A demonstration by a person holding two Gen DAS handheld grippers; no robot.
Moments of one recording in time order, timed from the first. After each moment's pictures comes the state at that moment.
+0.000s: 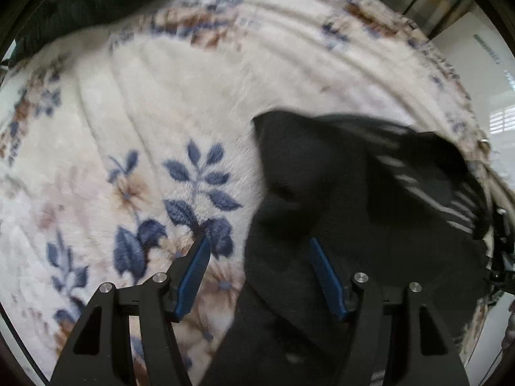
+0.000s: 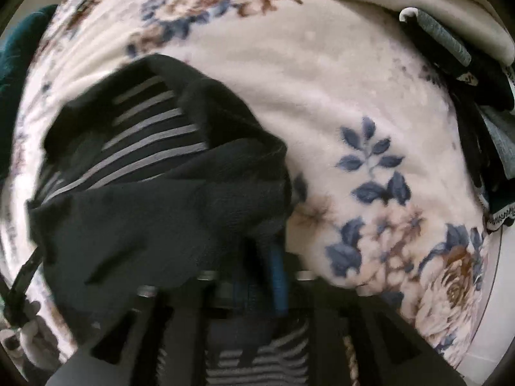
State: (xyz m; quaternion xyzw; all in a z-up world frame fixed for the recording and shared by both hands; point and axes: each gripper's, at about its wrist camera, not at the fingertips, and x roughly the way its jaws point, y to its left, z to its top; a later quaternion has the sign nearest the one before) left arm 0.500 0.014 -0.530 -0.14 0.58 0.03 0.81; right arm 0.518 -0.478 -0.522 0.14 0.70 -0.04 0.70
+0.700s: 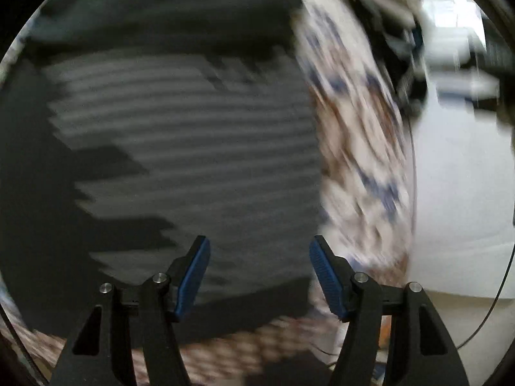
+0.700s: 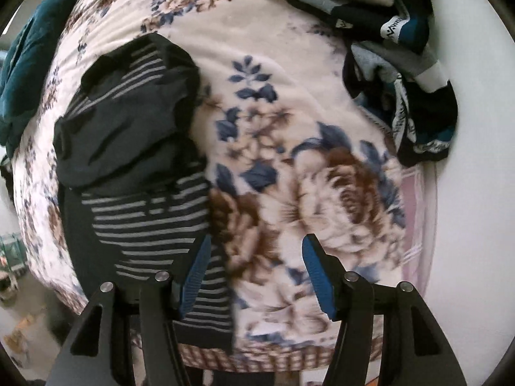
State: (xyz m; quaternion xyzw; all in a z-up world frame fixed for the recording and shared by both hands) left arm 0.243 -0.321 -0.500 -0.13 0.72 -0.18 0.66; right arm 0.373 -0.615 -0.415 0.08 0.73 0.02 0.67
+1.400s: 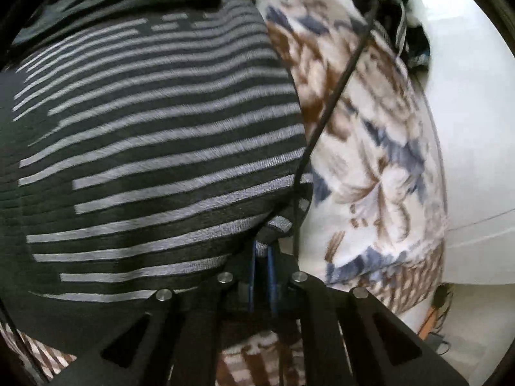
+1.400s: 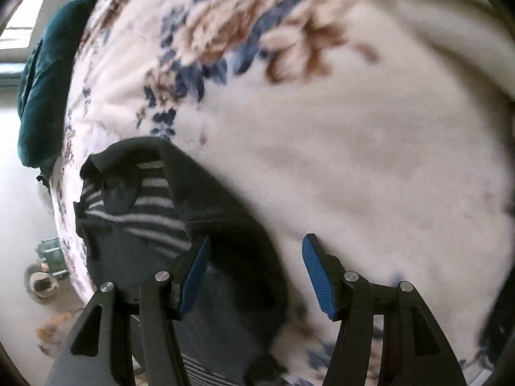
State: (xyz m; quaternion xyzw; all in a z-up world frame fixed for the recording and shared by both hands) left arm 0.206 -0.373 -0.530 -0.07 0.68 -0.16 0.71; right arm 0.628 -0.533 -0.571 0.17 0.73 0.13 0.65
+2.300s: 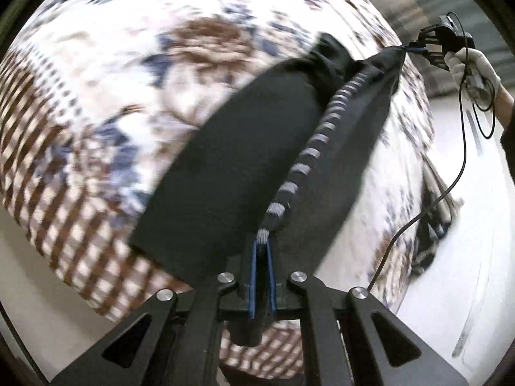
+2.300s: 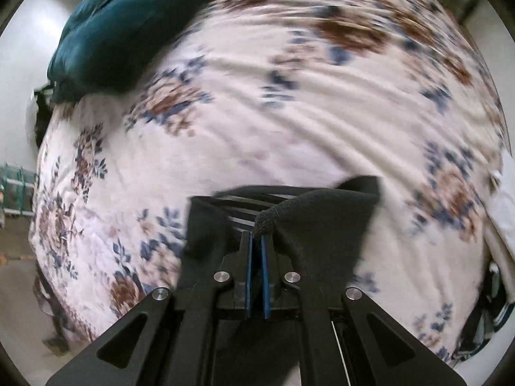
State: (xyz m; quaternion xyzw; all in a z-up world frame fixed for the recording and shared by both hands) left arm 0.132 0.005 -0.454 -0.39 0.56 0.09 0.73; right arm 0.639 -0.121 -0.392 -0.06 0.66 0.18 0.73
